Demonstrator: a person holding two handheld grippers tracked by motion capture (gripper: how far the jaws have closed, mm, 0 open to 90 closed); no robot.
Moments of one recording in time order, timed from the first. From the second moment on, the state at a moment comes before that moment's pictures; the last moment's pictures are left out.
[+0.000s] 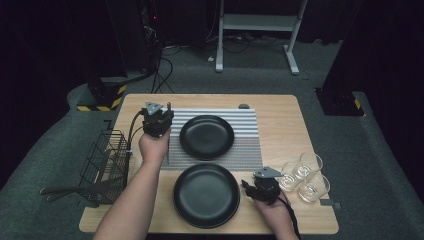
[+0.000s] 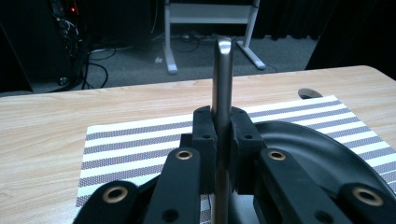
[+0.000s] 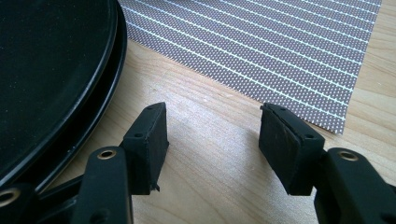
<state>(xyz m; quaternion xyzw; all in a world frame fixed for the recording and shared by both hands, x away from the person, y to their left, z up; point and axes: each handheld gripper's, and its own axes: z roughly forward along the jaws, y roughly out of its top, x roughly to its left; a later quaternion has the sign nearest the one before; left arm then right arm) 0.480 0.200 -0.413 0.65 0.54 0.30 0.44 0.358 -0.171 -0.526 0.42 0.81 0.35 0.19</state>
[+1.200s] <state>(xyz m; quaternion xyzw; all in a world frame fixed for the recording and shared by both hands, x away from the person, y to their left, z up) 0.516 0.203 -0.413 0.65 0.58 0.24 0.42 0.350 -0.171 -0.524 0.41 0.81 0.37 0.22</state>
